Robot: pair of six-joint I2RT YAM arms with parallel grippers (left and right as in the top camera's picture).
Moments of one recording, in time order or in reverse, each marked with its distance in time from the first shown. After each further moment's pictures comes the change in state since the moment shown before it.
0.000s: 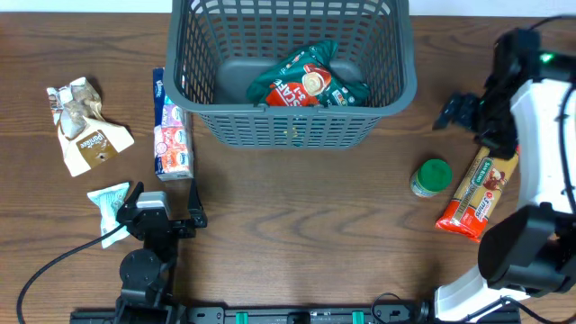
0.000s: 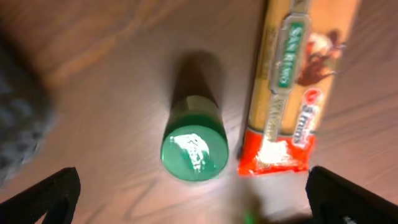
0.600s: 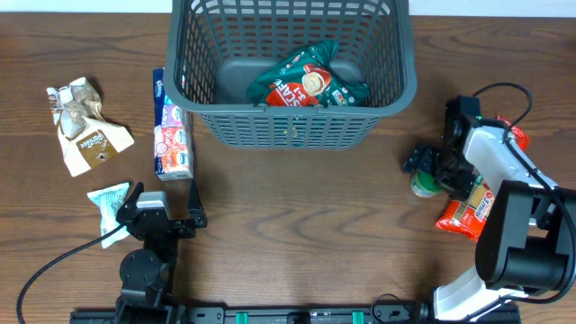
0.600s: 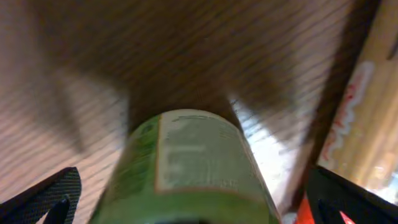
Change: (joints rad) left arm 0.000 0.000 0.000 0.000 0.000 0.000; right arm 0.042 0.000 -0.576 0.518 0.001 0.055
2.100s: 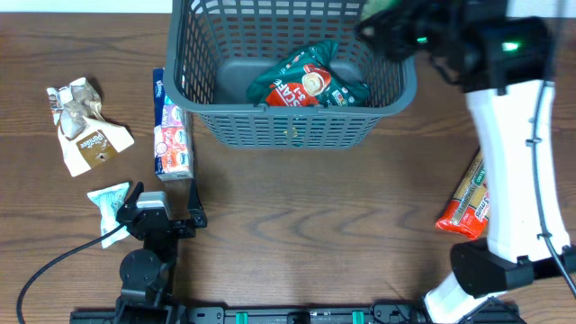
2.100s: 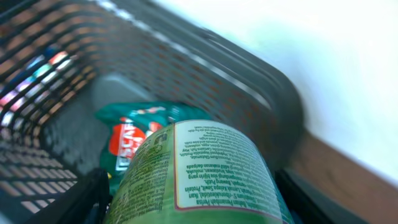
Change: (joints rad) left arm 0.000 0.000 0.000 -0.001 0.000 0.000; right arm 0.389 0.009 1.175 -0.275 -0.180 -0.744
